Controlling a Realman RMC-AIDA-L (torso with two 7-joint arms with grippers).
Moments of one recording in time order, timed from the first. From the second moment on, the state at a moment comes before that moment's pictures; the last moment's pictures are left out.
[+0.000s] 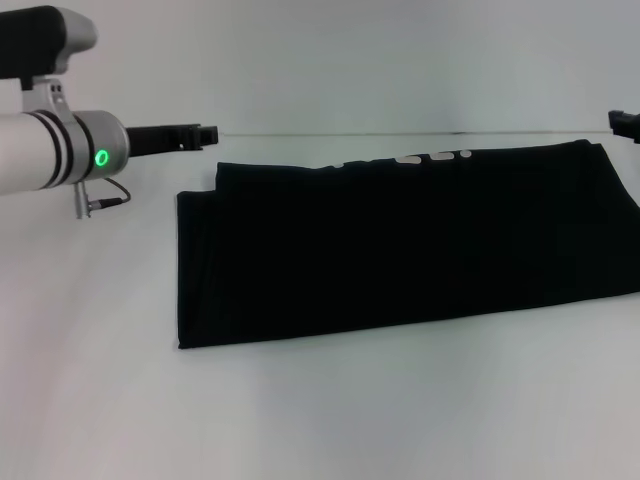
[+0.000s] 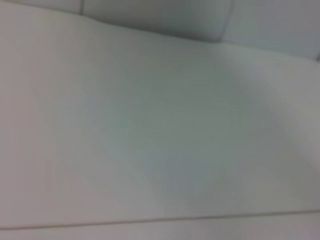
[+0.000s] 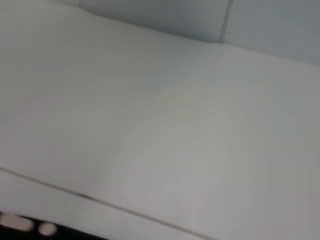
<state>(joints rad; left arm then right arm) -0.88 -2.09 0.61 0.54 2.36 0.68 -2.13 0.85 1.92 -0.55 -0.43 -2.36 -0.58 1.70</state>
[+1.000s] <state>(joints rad) -0.67 -2.05 0.50 0.72 2.37 1.64 -2.33 0.69 1.92 -0.55 -0.57 -2.06 -1.27 1.77</state>
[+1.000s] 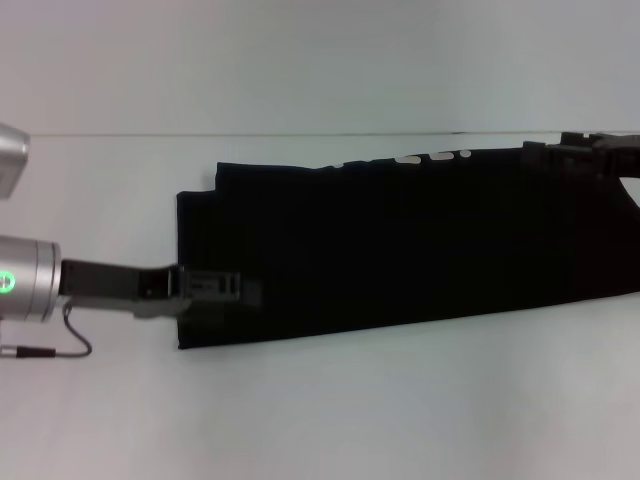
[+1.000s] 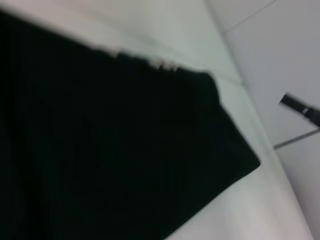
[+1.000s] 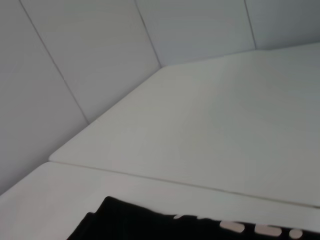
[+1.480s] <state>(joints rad) -0.69 -2.04 0.50 0.65 2.50 1.60 -2.64 0.73 1.94 -0.57 -0.57 -2.06 -1.21 1.72</state>
